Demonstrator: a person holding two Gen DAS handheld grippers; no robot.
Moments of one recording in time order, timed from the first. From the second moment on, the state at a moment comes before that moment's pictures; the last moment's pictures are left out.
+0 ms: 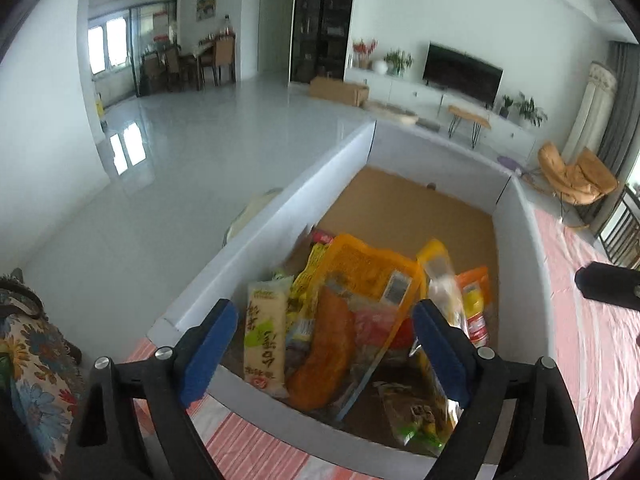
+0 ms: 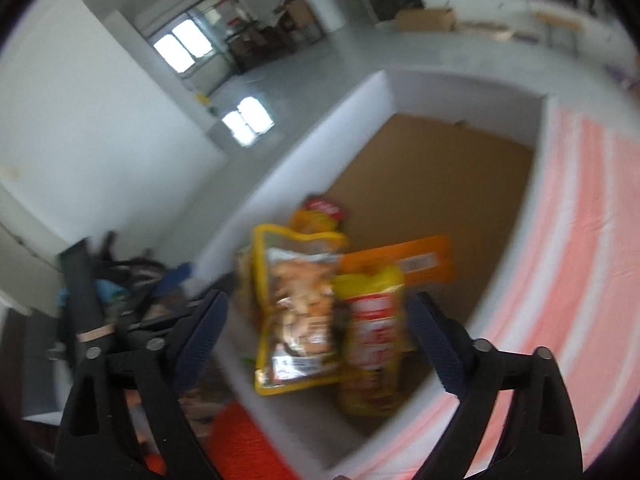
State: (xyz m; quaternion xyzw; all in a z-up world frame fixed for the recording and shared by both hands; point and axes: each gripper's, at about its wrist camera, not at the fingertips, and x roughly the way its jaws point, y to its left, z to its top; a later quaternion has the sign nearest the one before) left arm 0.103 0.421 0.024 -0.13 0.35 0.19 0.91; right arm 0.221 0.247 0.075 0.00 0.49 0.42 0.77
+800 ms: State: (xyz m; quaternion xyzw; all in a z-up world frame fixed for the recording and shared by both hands) left arm 0.088 0.390 0.065 -0.07 0.35 0.29 0.89; right arm 0.192 0.225 0.118 -0.09 0.43 0.39 0.81
